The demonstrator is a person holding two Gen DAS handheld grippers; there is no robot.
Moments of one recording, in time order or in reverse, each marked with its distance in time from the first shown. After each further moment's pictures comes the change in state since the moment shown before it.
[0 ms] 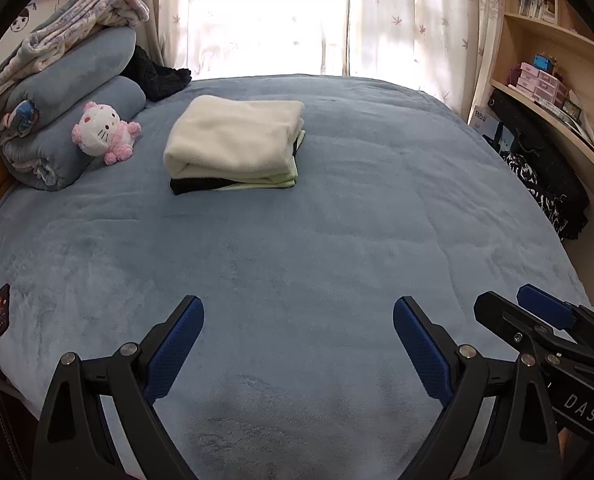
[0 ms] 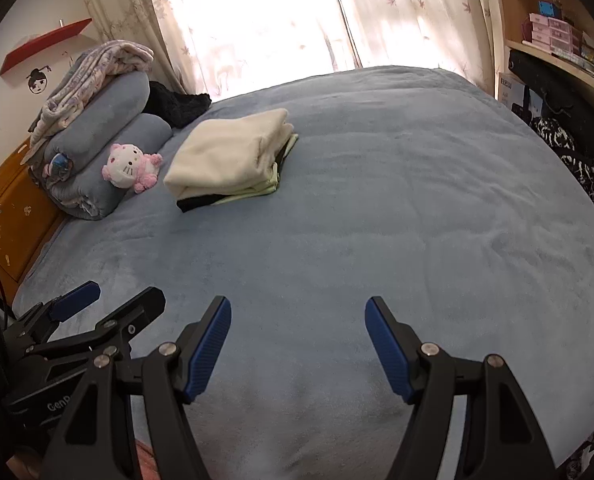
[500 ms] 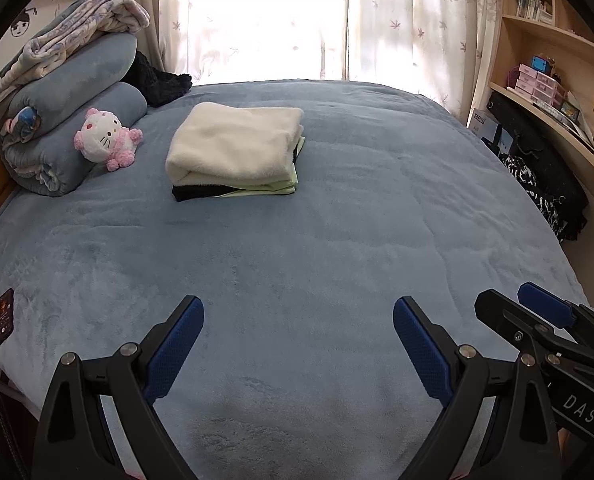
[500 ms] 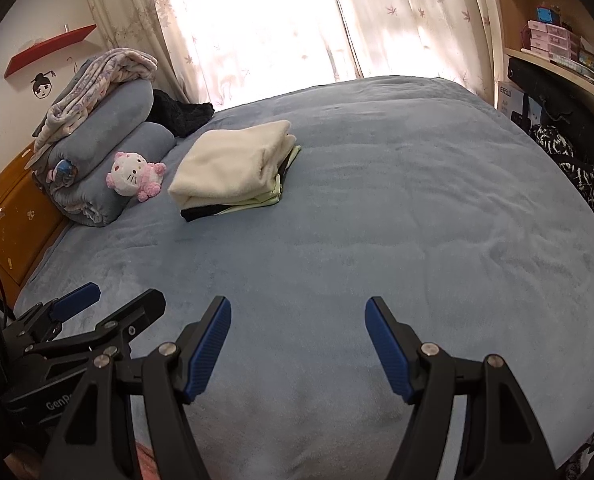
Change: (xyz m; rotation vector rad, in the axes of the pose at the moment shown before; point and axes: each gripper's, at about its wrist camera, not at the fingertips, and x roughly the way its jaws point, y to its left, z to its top) left arm -0.009 0.000 0.002 0.004 -0.014 0.003; right arm -0.007 0.000 0.001 -0.002 -0.031 0.006
